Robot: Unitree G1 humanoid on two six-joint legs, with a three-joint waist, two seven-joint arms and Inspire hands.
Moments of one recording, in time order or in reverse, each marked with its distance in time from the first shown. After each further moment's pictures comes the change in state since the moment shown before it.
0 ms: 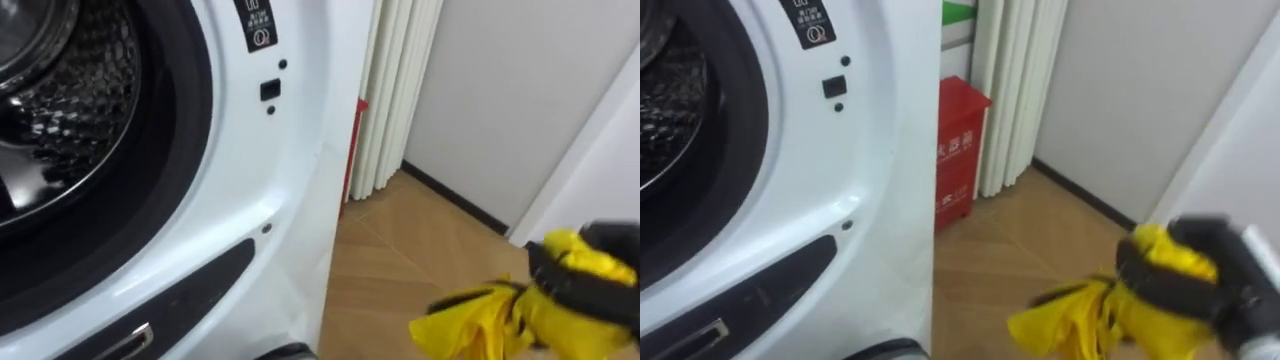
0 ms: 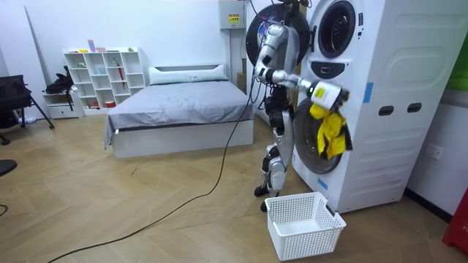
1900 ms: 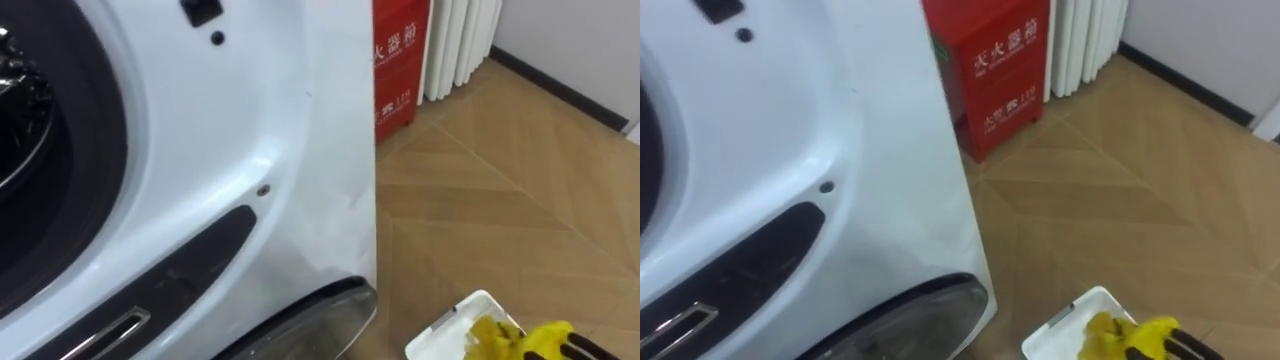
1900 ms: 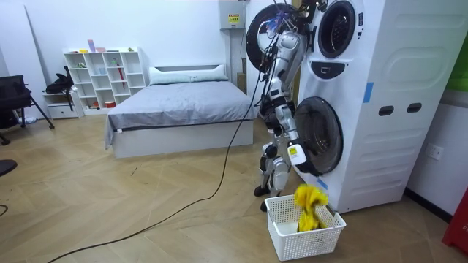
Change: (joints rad) left arm -0.129 -0.001 -0.216 0.001 -0.311 -0.194 0.034; right arm -0.241 -0.019 0.125 0.877 0.252 -0.282 -0.253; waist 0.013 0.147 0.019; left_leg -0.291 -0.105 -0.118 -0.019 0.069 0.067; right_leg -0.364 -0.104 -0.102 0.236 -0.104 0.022
